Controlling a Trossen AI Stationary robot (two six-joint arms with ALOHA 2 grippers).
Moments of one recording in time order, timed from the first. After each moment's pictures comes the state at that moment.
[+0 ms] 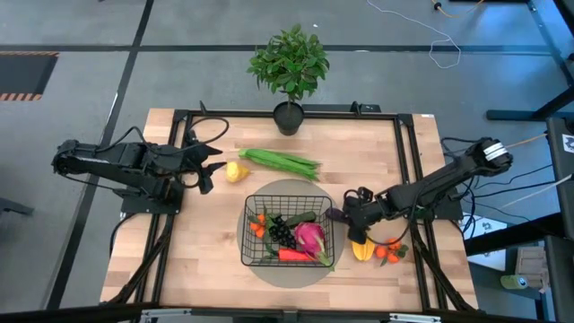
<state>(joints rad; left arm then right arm) -0.12 0.65 0.79 -0.61 -0.58 -0.17 0.39 1.32 0.58 -0.39 0.21 0.66</state>
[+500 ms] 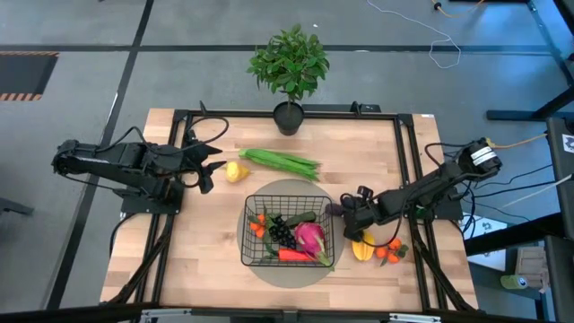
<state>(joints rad) -0.12 0.65 0.79 -0.61 -0.59 -0.17 0.38 1.47 0.60 -0.41 0.33 0.68</state>
